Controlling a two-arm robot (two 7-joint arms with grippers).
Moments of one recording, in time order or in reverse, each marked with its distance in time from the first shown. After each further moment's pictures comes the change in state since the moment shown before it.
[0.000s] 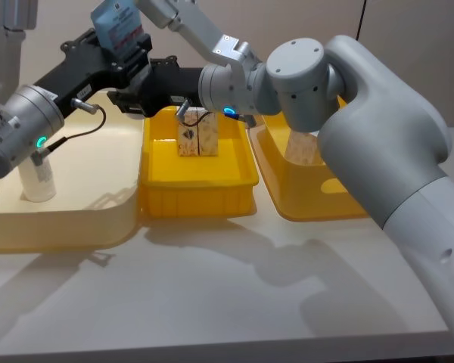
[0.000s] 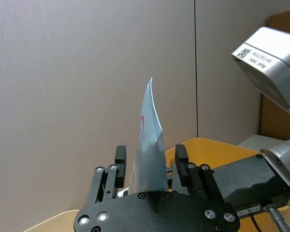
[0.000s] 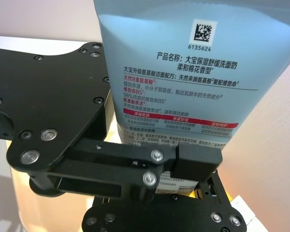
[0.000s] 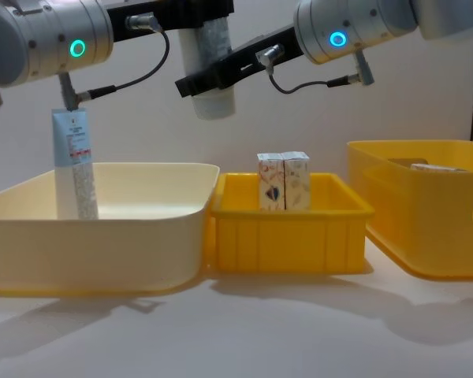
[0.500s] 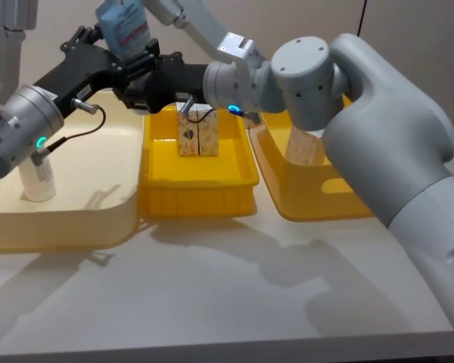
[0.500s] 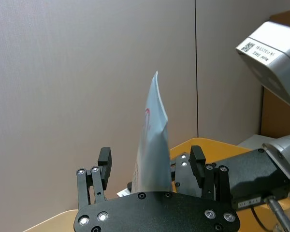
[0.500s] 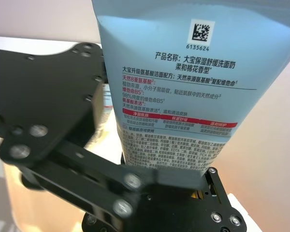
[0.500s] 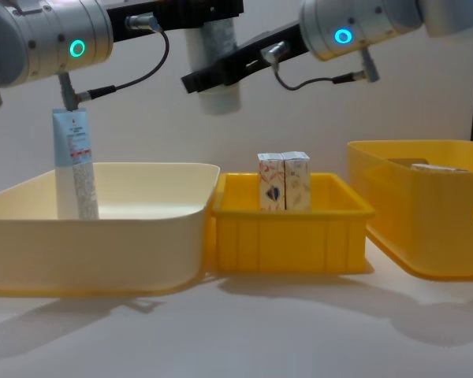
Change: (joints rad) left arm 0.000 0.000 0.000 0.000 0.000 0.000 0.000; right arm -0.002 0.010 0.005 -0.010 -0.004 -0.002 -0.011
